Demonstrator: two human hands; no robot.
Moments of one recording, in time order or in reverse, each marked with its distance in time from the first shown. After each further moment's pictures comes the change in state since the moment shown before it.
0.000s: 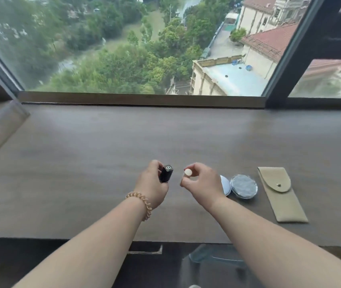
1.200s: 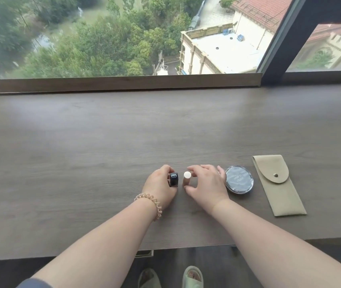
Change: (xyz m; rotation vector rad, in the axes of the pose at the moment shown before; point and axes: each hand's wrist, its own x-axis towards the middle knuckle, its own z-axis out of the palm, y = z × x) left_hand 0.045 0.003 0.077 0.101 -0.174 0.012; right_hand 0.029 0.070 0.000 -0.410 -0.061 -0.036
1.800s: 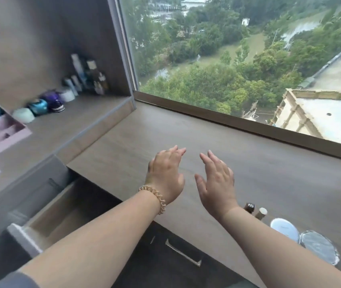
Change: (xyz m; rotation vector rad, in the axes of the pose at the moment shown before) left_hand -0.136 -0.035 -0.160 0.339 0.619 -0.077; right_hand -0.042 -0.176 -0.023 0.162 0.023 -0.614
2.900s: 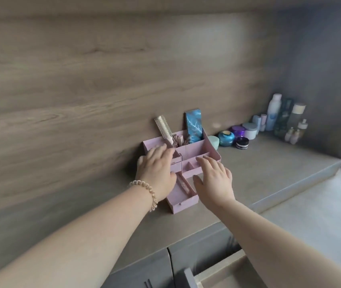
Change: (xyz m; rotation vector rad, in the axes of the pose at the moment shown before) left_hand -0.108 -0.521 -0.291 0.403 0.303 -0.596; right_hand 0.114 -0.530 0.314 0.120 -0.217 -0.591
